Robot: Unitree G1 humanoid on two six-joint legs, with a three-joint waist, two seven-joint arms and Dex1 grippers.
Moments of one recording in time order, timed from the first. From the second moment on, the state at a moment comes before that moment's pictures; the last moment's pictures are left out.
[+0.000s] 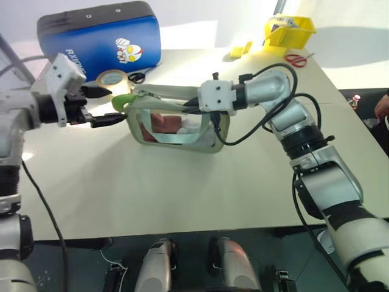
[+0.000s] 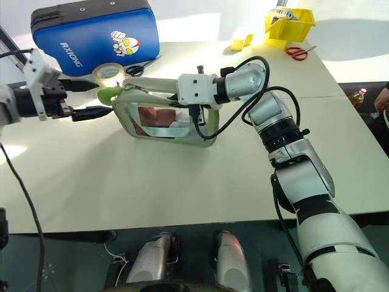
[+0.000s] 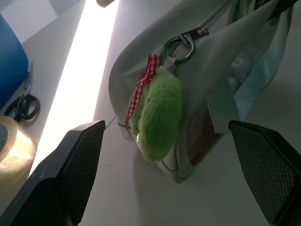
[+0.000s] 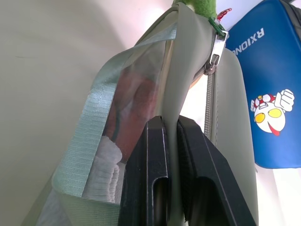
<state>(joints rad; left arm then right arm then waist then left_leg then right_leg) -0.74 0.94 0.06 0.19 -0.34 0.52 -1.13 -1.17 -0.44 0.37 0.57 -0.02 -0.25 1.16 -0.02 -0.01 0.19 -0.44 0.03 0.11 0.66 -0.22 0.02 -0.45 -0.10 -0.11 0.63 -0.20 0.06</state>
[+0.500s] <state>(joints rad) -0.85 0.89 0.05 0.28 -0.34 0.51 -1.16 -1.15 -0.43 0.34 0.57 -0.04 -0.22 1.14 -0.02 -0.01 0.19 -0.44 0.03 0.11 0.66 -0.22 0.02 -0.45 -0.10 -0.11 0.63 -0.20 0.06</state>
